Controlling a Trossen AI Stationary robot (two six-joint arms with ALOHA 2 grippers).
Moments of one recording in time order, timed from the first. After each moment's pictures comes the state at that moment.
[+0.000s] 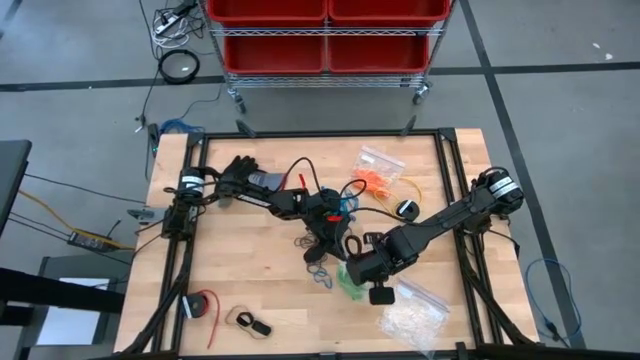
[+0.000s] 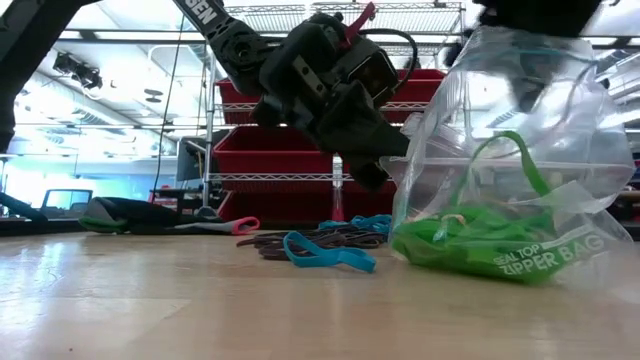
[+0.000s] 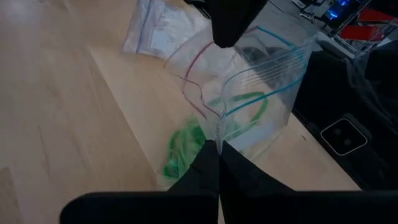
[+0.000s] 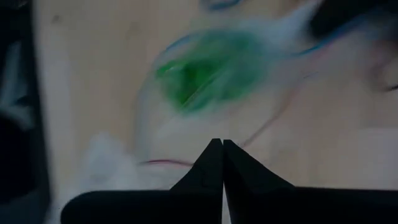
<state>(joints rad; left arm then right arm) 0.04 2.04 1.24 0.18 0.76 0.05 0.45 1.76 1.44 -1.00 0.02 0.42</state>
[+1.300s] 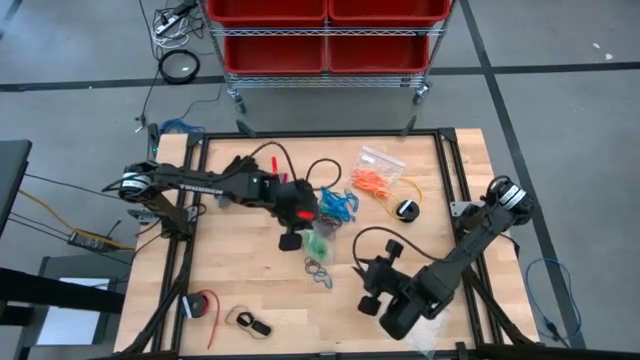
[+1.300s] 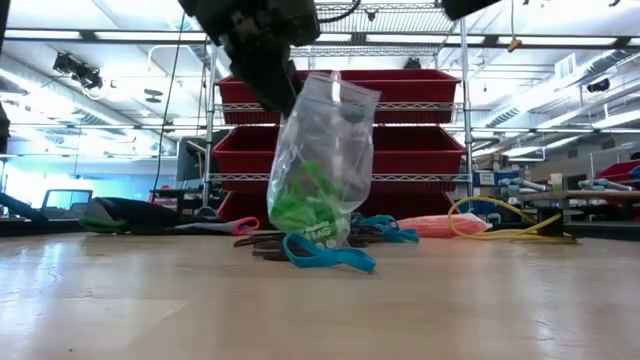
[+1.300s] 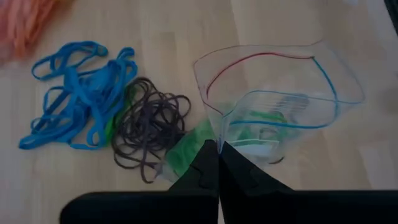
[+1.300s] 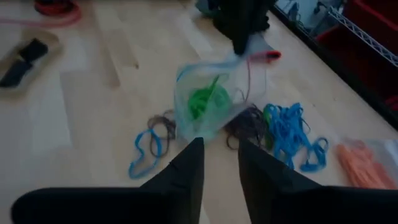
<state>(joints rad) 0.00 1.61 1.24 -0.58 0.14 0.06 0.75 1.76 1.40 -0.85 0.98 0.94</state>
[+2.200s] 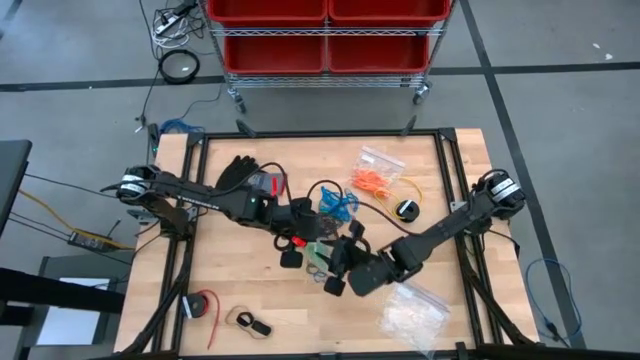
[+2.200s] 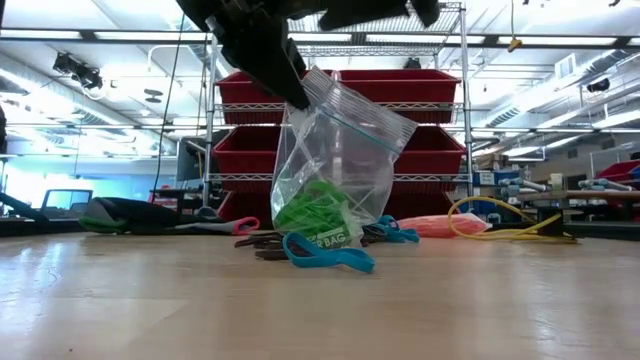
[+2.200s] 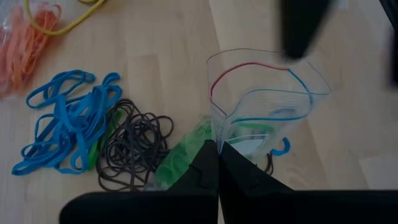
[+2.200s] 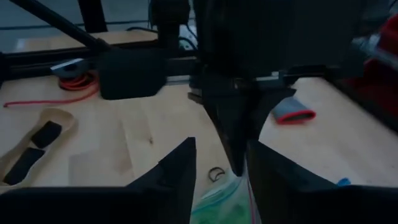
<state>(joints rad) -0.15 1.61 1.20 -0.48 -0.02 0.02 0.50 1.76 1.31 -0.18 0.83 0.43</state>
